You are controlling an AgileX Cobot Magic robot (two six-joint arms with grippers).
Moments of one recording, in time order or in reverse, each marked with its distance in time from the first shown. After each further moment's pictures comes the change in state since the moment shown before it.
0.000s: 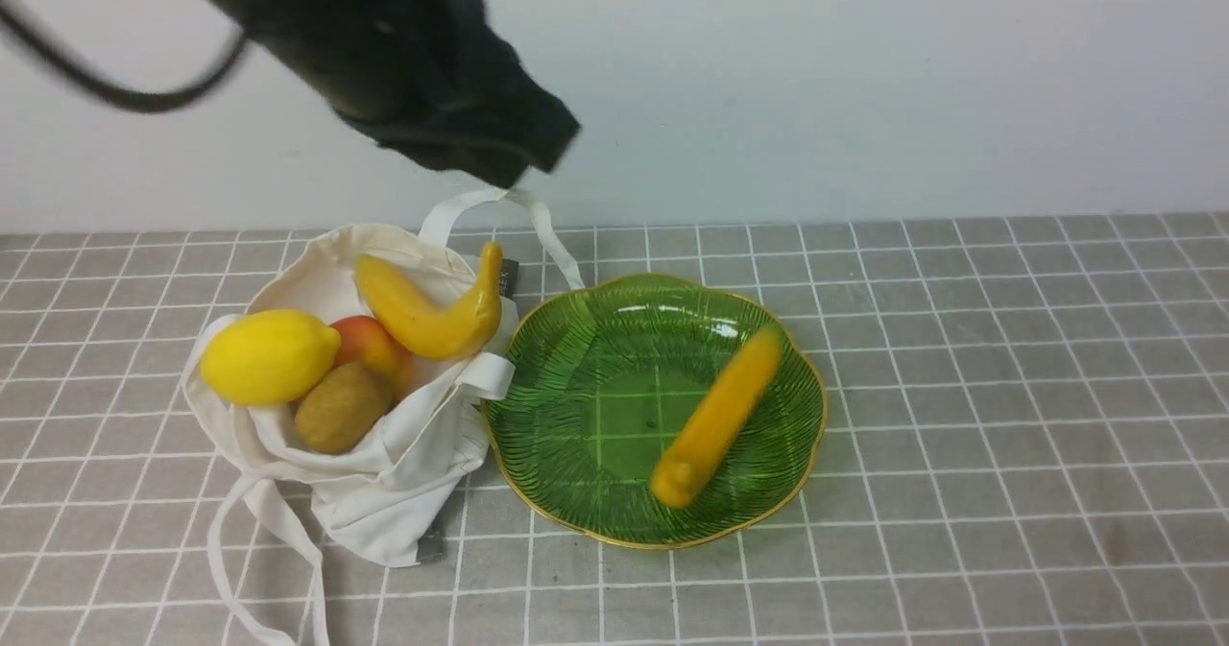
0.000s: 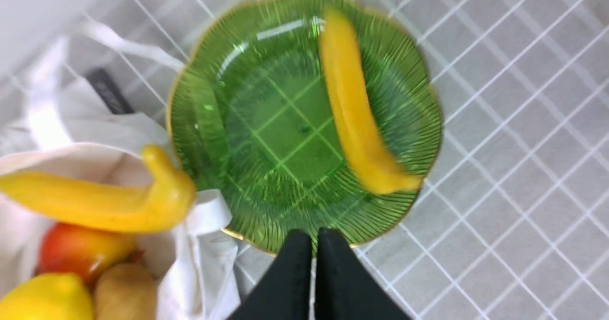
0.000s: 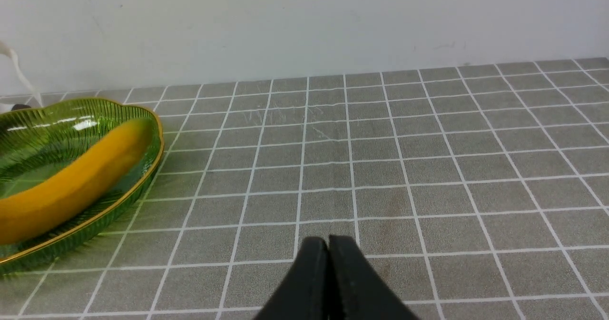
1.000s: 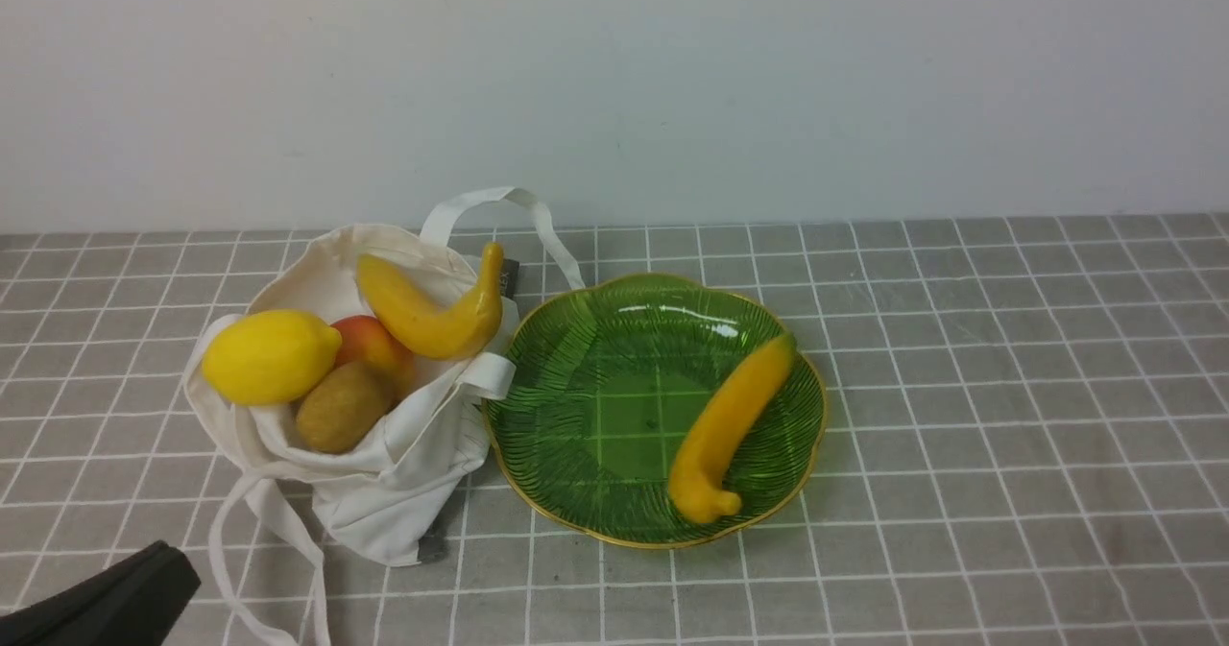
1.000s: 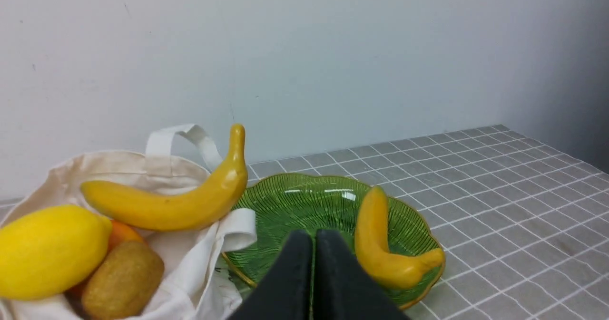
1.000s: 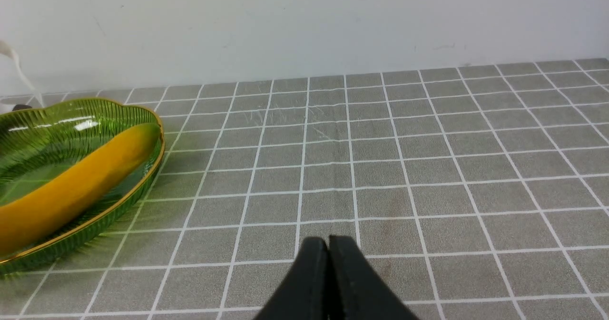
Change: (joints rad) right arm 0.000 0.000 0.000 0.000 0.000 0.000; left arm 0.000 -1.373 1.597 -0.020 -1.121 -0.182
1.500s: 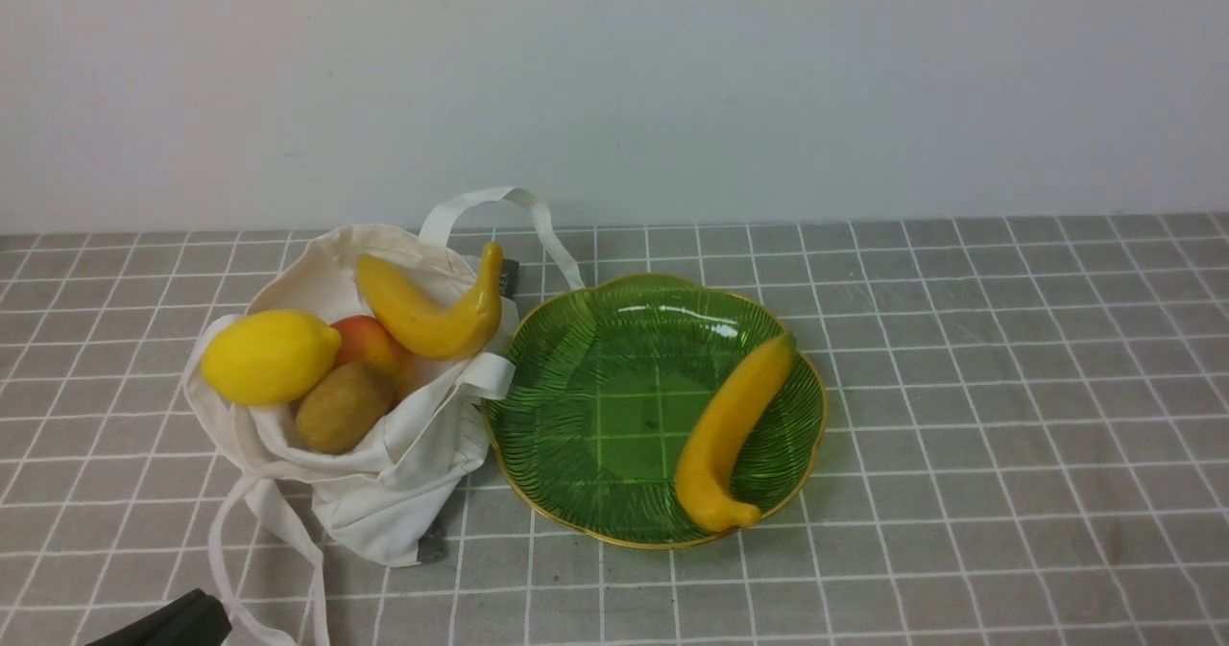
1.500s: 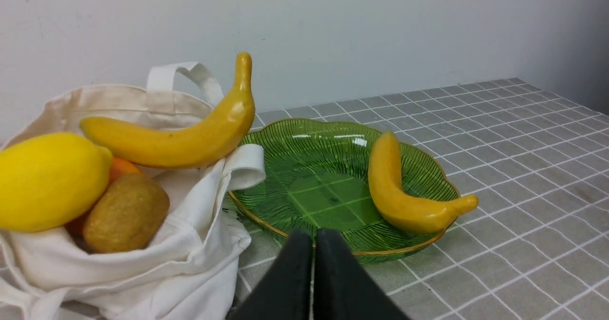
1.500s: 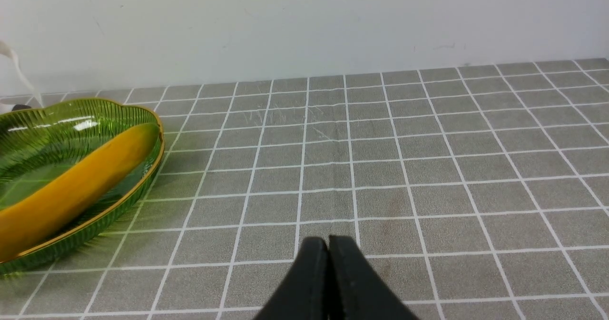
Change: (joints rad) right arm 0.000 0.000 0.000 0.000 0.000 0.000; left arm 0.017 -0.008 0.078 -0.002 -0.001 0.014
